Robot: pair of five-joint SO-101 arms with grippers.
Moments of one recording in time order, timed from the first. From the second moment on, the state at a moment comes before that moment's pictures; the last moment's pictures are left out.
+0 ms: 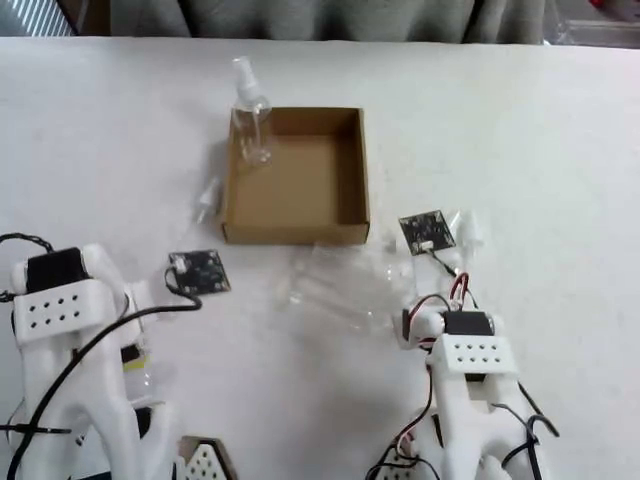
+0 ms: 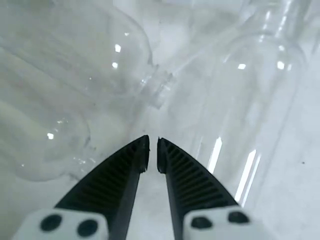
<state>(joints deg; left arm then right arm) -21.6 -36.9 44.9 99.6 -81.7 -3.1 -45.1 73.7 48.0 15.2</state>
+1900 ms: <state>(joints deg) -37.1 -36.9 45.5 99.6 -57.5 -3.1 -45.1 73.7 48.0 20.2</state>
